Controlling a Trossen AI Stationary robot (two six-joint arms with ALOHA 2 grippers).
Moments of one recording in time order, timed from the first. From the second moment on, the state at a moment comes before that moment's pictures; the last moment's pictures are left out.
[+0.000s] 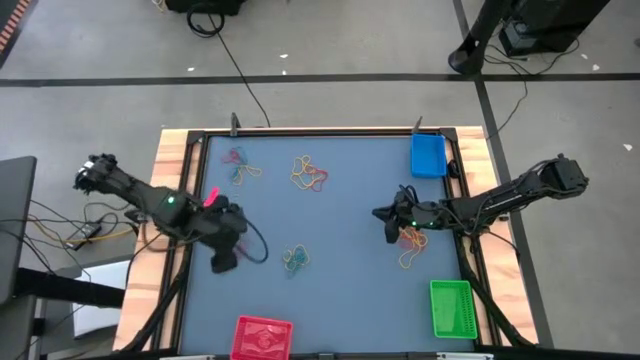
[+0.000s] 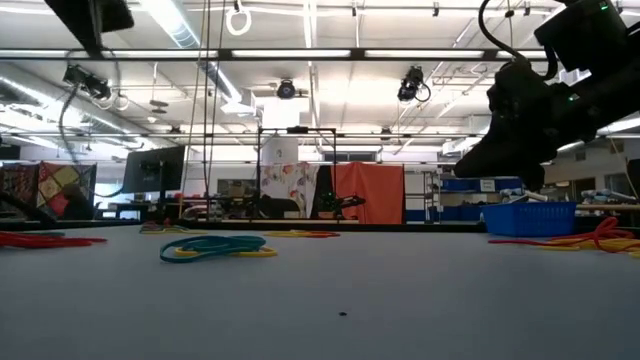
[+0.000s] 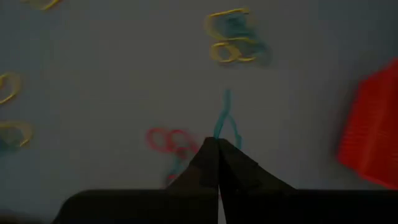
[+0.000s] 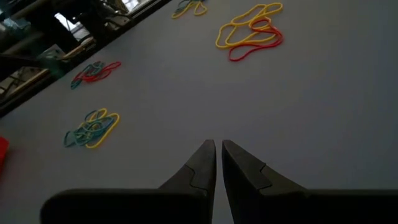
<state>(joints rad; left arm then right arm) -0.49 1.17 1.18 -1.22 -0.22 -0.69 0.14 1.08 0.19 0.39 0.43 0.69</state>
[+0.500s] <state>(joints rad) -0.75 1.24 1.18 -0.80 -0.22 -0.58 0.19 1.11 0.19 0.37 0.47 0.72</state>
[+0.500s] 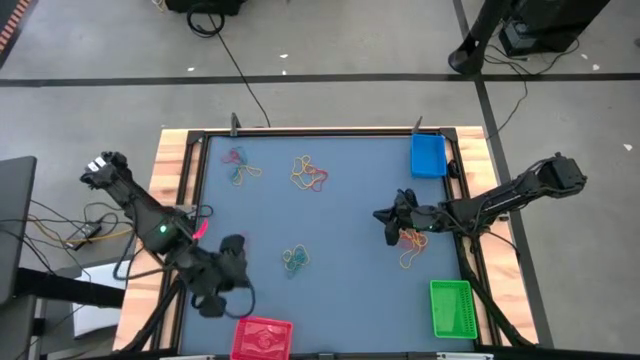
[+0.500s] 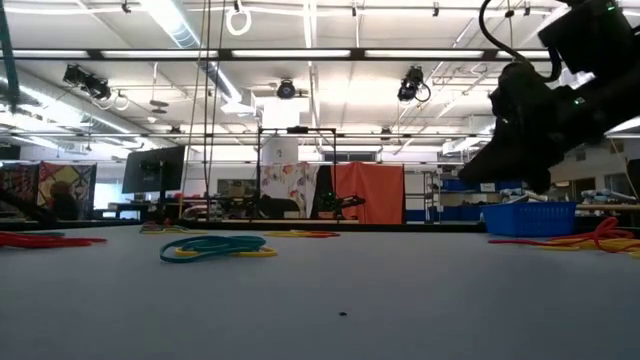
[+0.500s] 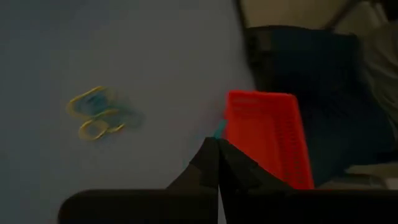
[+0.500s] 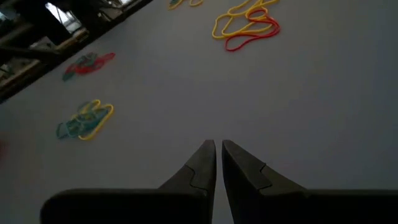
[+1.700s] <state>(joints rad) -0.77 1.64 1.18 -0.61 0.08 -0.67 0.16 1.41 0.19 0.50 0.50 0.78</state>
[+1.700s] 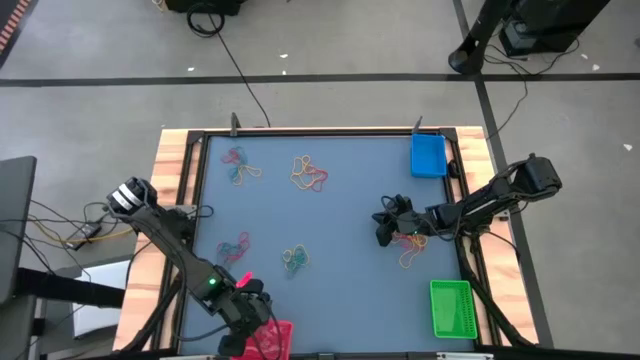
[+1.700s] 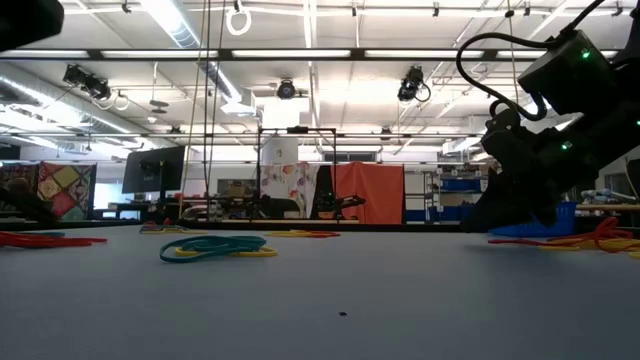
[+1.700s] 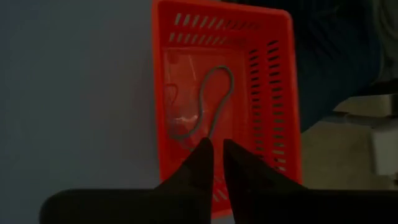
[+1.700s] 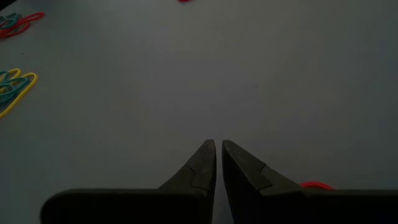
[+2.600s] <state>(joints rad) -0.74 1.75 1.18 -0.70 0.04 -0.63 0.16 1.41 0.19 0.52 0.42 0.79</state>
